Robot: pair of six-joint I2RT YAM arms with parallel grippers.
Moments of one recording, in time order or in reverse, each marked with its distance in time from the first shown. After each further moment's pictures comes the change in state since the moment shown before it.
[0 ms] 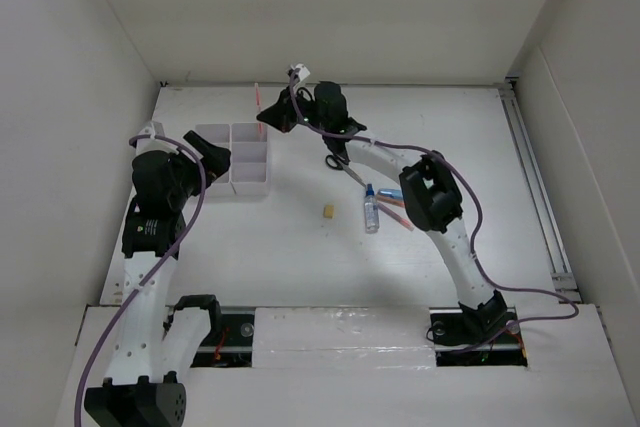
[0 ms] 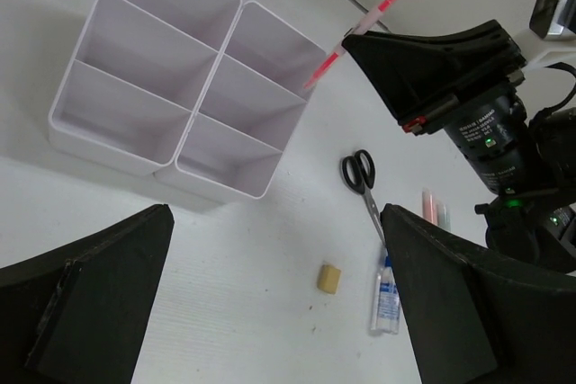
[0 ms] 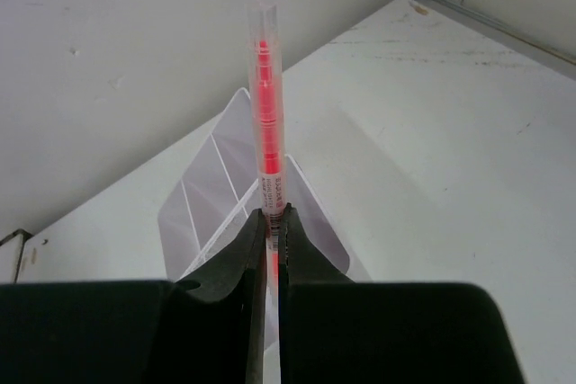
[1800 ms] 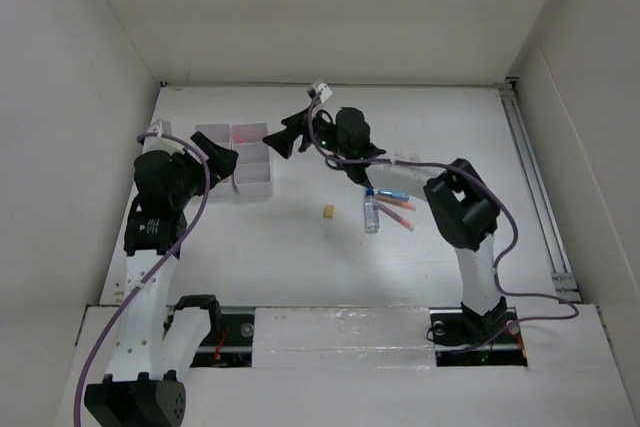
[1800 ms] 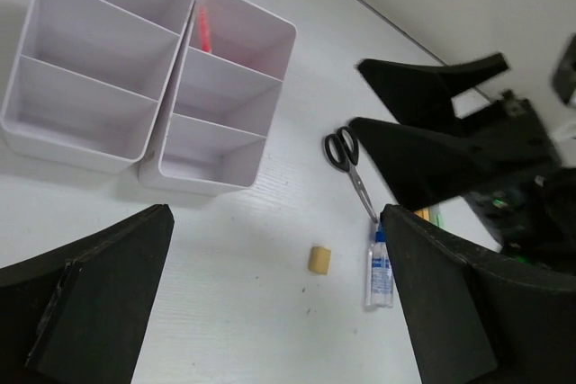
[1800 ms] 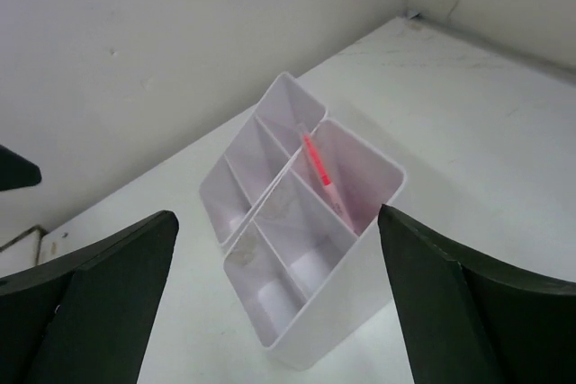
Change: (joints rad) left arm 0.000 0.009 -0.019 0.035 0.105 0.029; right arm 0.034 -0.267 -0.526 0.333 0.071 -0.014
